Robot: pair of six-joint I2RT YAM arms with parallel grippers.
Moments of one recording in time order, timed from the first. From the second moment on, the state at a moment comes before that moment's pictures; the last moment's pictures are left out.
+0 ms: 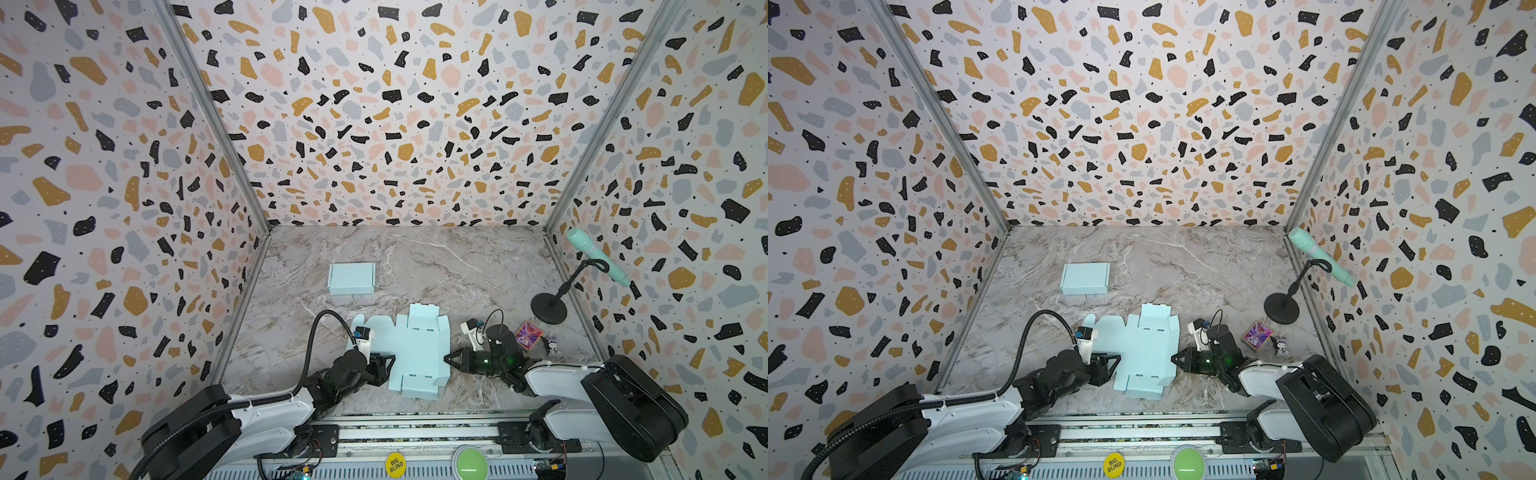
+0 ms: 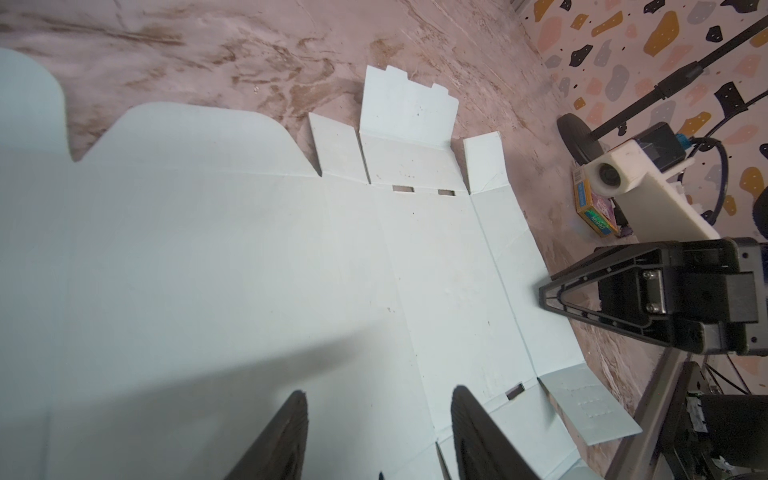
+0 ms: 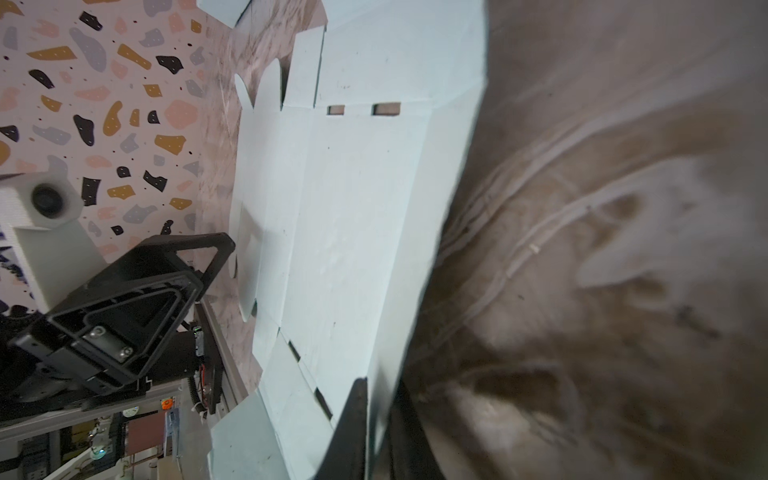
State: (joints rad) left arm -0.90 1.08 0.11 0.43 -0.09 -0.69; right arm 0.54 1.31 0.19 0.41 -0.55 0.72
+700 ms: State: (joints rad) left arm -0.90 1.12 0.11 0.46 -0.09 -0.69; right arm 0.42 1.41 0.50 -0.04 -0.46 0.30
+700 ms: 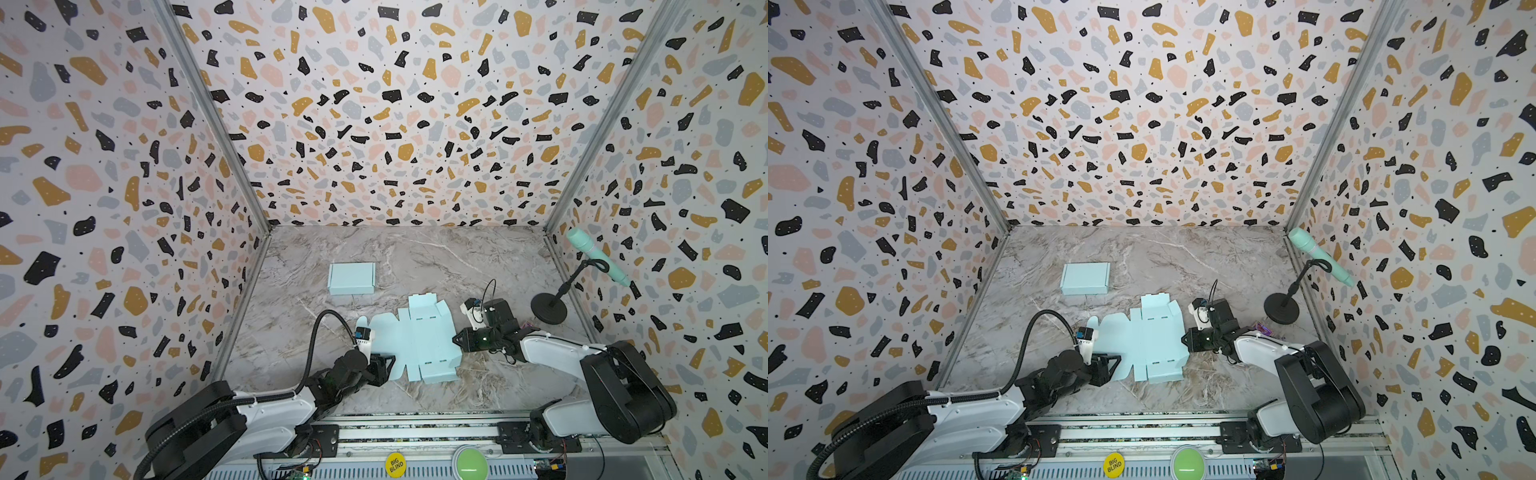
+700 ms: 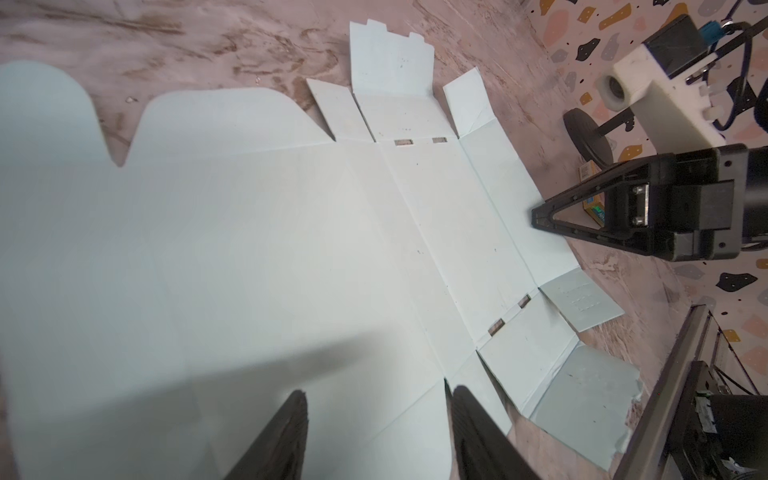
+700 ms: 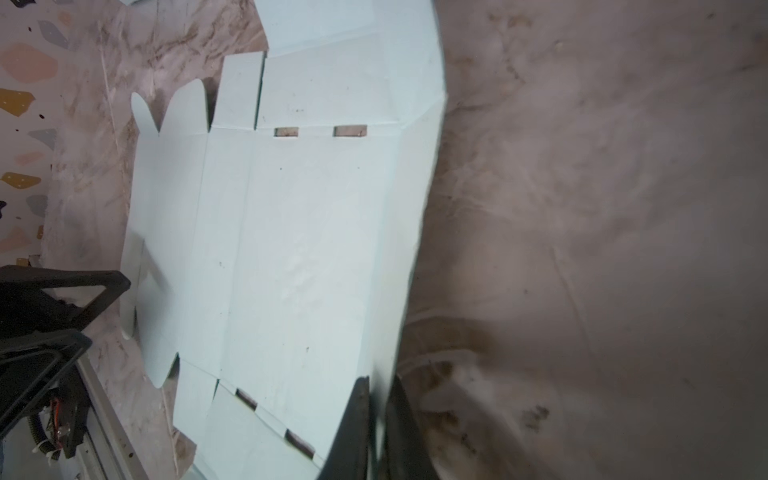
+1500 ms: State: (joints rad) left arm -0.90 1.16 0.11 0.48 -0.09 -0.69; right arm 0.40 1.44 0.48 0.06 -0.52 0.34
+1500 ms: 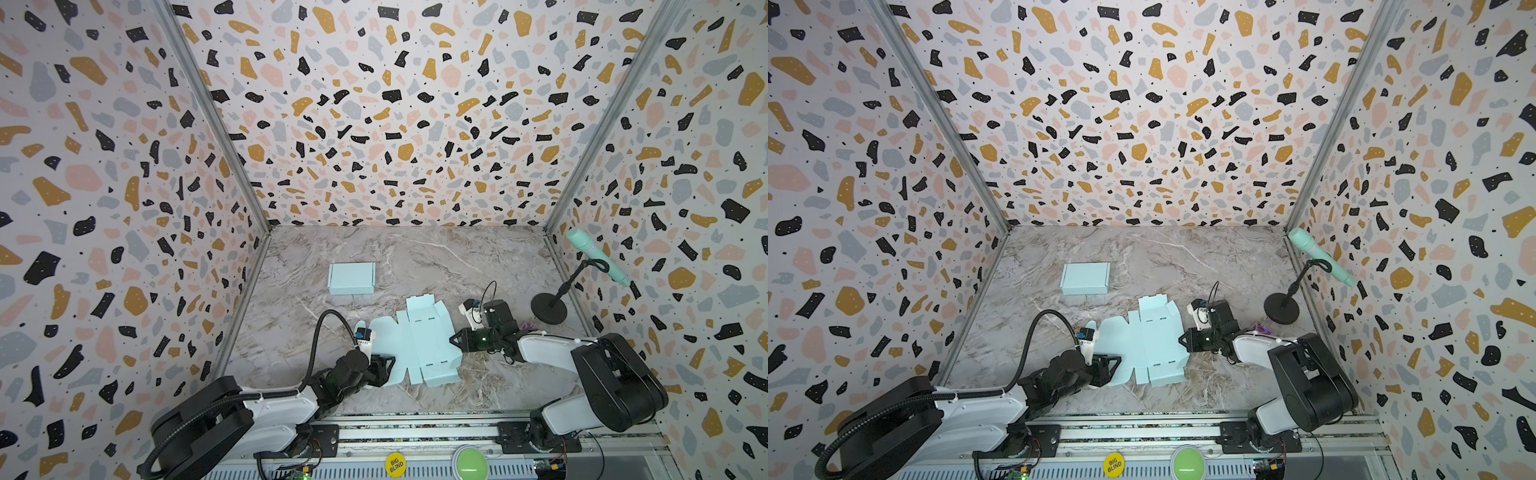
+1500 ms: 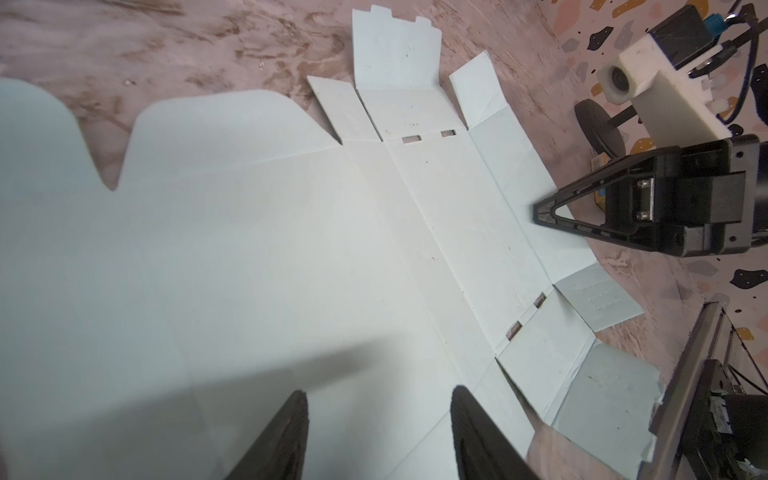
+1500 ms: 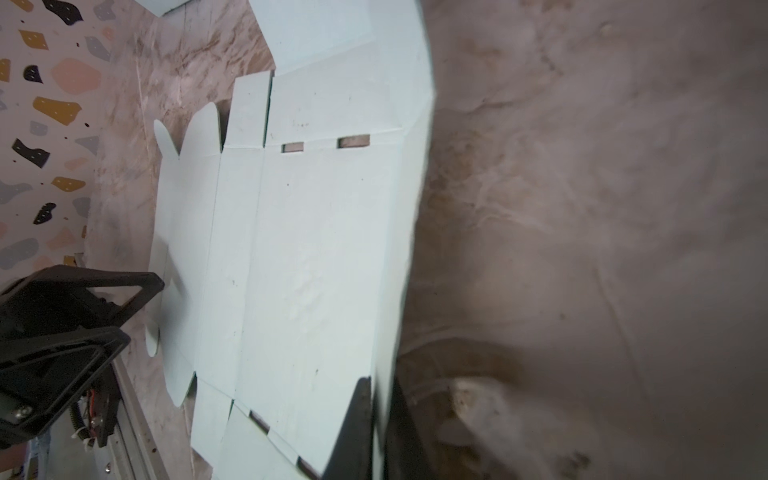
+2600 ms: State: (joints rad) left arm -0.75 1.58 0.73 0.39 -0.02 -0.58; right arm 0.66 1.16 0.56 -0.21 -0.25 0.23
